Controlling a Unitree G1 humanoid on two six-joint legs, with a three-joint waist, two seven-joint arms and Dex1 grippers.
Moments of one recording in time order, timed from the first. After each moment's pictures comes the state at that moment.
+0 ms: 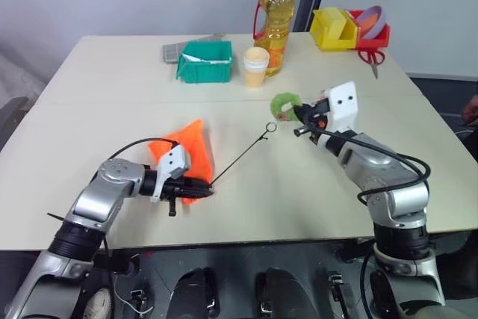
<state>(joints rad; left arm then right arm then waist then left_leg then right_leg) -0.38 0.67 -0.17 0.02 -0.27 0.42 -1.25 -0.48 -0.37 -0.06 -0.31 0.32 0.78 0.25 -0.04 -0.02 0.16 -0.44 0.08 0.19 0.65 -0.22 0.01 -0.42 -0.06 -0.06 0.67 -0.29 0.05</state>
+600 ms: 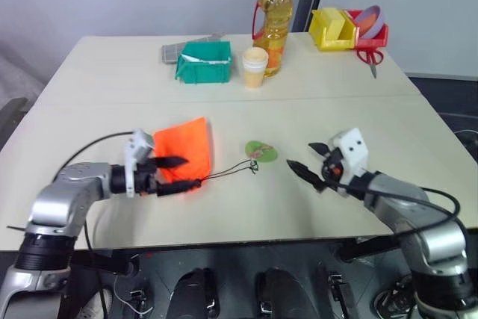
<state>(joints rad) -0.31 0.71 0.18 -0.06 -0.58 0.70 -1.09 -0.11 -0.56 -0.13 -0.50 0.44 0.73 0.55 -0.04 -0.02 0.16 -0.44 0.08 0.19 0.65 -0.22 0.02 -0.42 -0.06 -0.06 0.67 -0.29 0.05</state>
